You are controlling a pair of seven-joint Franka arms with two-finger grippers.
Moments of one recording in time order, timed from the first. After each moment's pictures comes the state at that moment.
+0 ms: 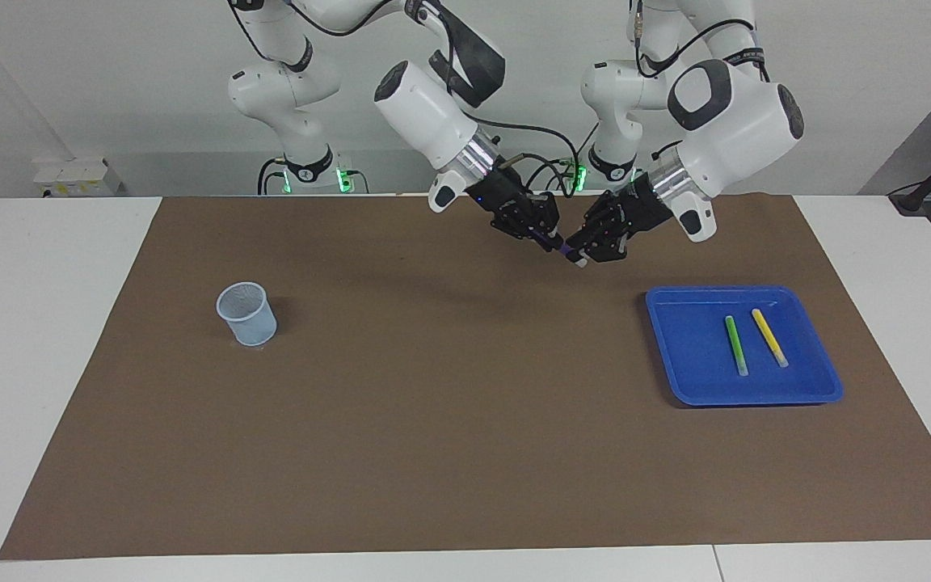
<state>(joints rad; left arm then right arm) -0.11 -0.04 -0.14 -1.94 -0.71 1.91 -1.31 0.46 0.16 0.26 -1.87 0.76 2.69 0.70</state>
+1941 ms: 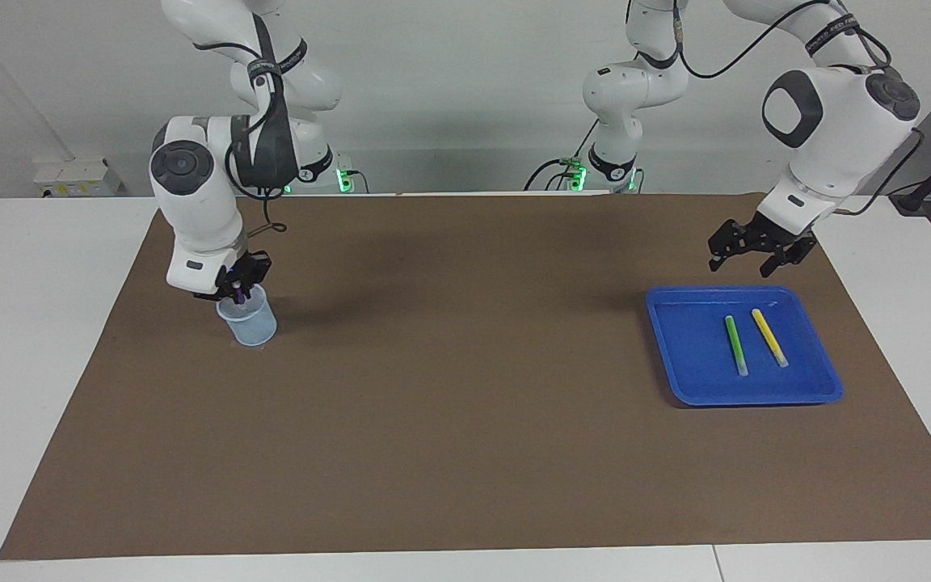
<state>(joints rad) 0.19 -0.02 -0.11 -1.95 -0.10 1.96 0.31 -0.23 0.08 0.25 -2.01 -0.20 1.95 -0.46</state>
